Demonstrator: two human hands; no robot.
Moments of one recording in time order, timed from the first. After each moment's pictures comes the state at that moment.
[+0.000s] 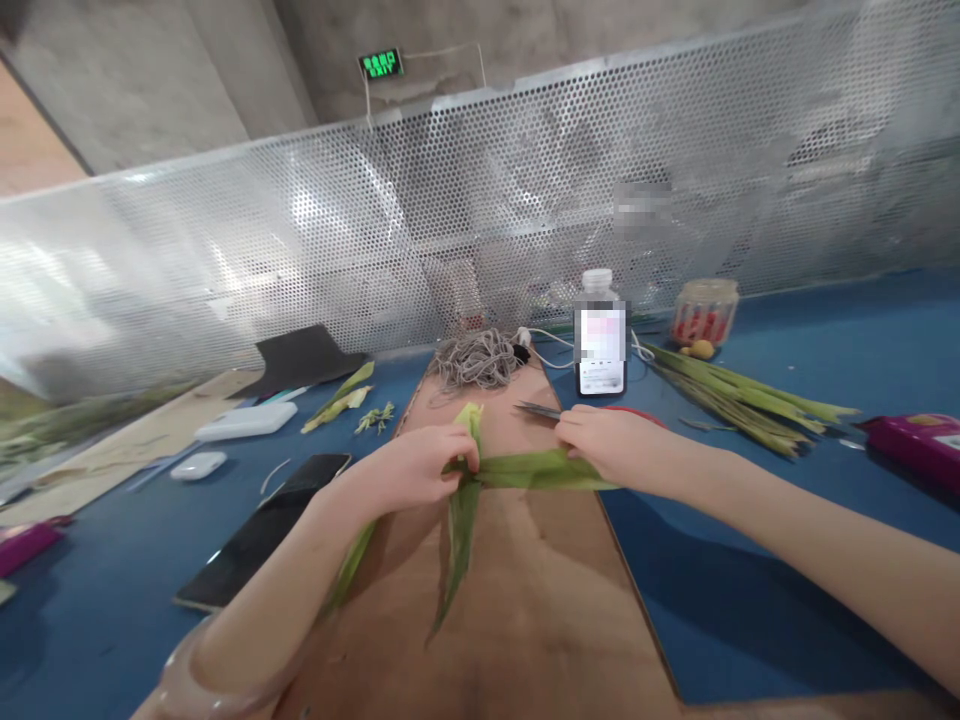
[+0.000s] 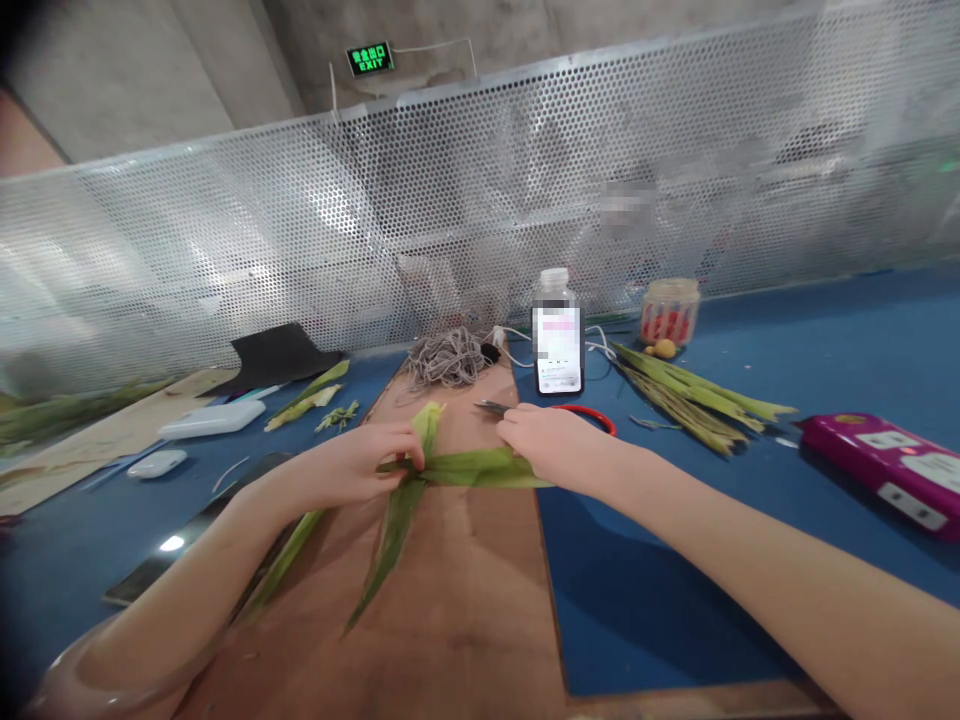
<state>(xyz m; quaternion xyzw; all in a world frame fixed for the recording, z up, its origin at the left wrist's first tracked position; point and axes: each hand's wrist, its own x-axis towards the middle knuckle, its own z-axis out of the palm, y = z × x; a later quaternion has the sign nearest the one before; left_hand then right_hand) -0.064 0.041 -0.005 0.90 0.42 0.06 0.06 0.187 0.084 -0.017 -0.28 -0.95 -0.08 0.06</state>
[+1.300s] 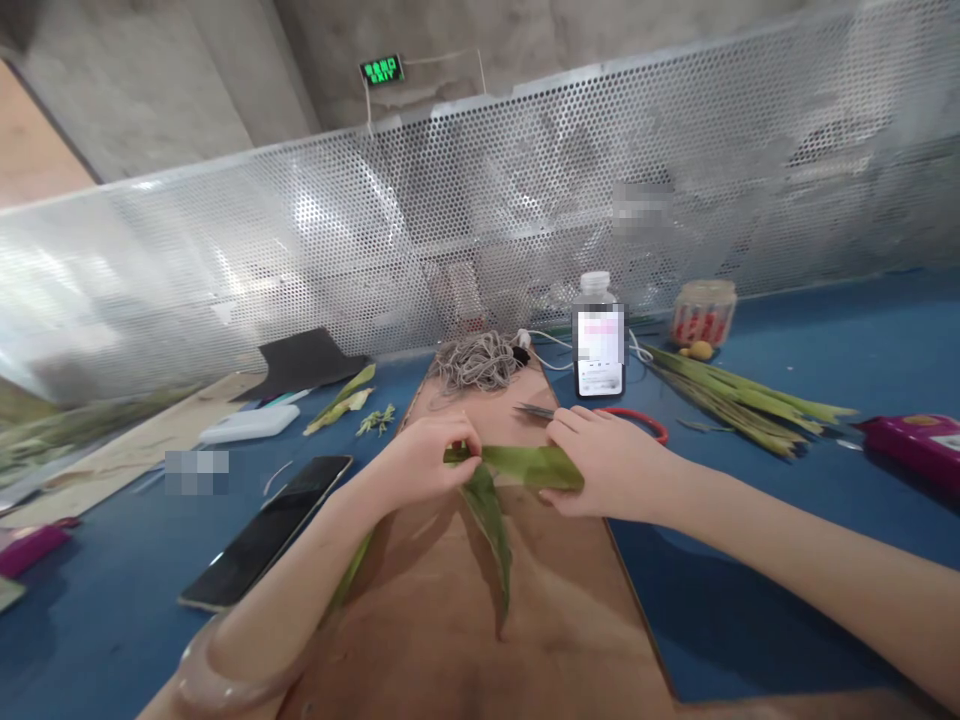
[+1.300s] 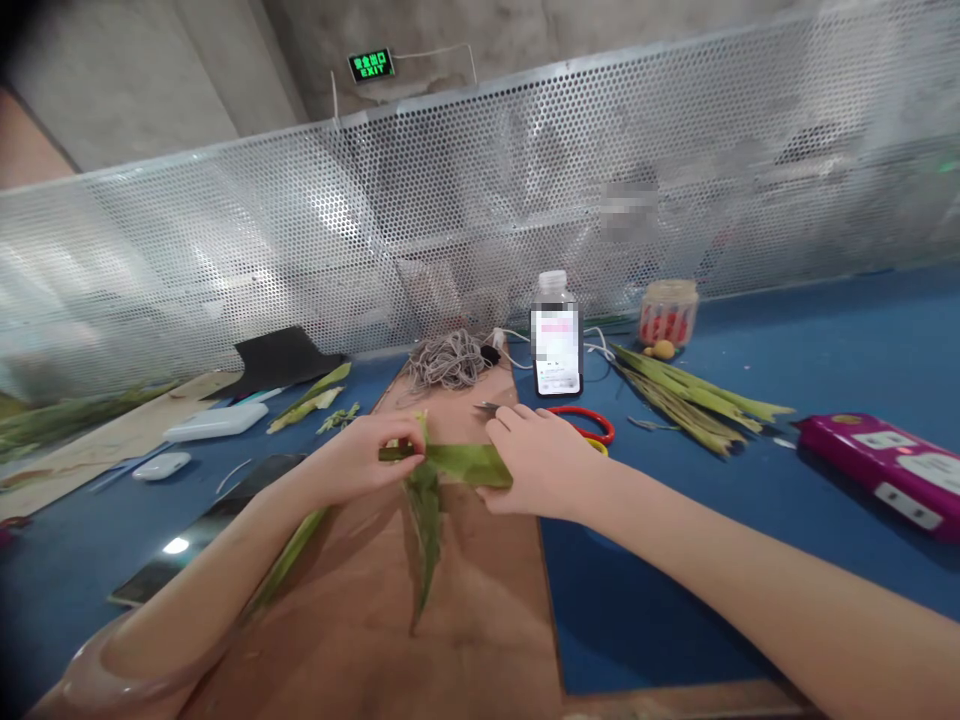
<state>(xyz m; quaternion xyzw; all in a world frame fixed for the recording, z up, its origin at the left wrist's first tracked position) -0.053 0.039 -0.006 0.88 0.44 0.19 0.02 0.175 0.057 -0.019 -0.34 -0.92 -0.12 0.16</state>
